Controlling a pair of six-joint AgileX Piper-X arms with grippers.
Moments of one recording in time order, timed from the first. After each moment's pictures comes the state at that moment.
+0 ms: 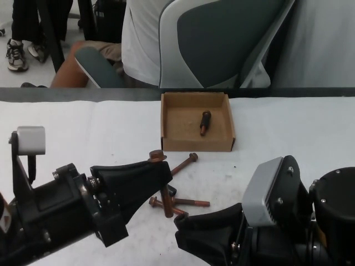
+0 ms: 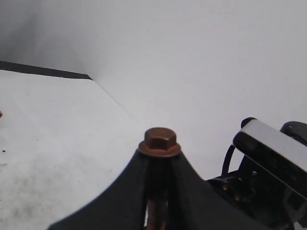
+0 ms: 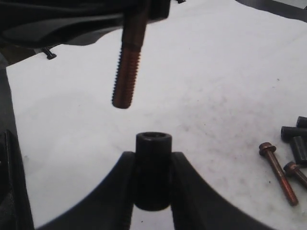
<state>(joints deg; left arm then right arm) -34.6 53.7 -12.1 -39.5 27.1 -34.5 52.0 63.1 -23.9 -12.1 -11.6 6.3</state>
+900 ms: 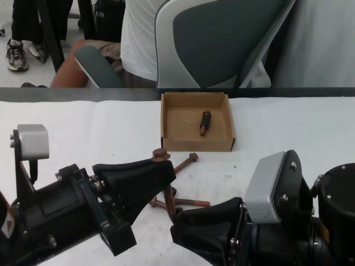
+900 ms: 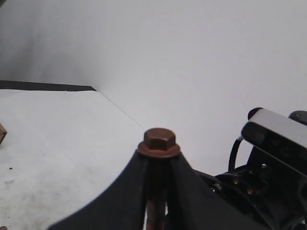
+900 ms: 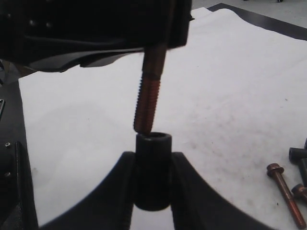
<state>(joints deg) -36.6 53.7 -12.1 -40.3 24.1 -30.5 52.0 63.1 -24.1 -15.0 -13.1 6.4</state>
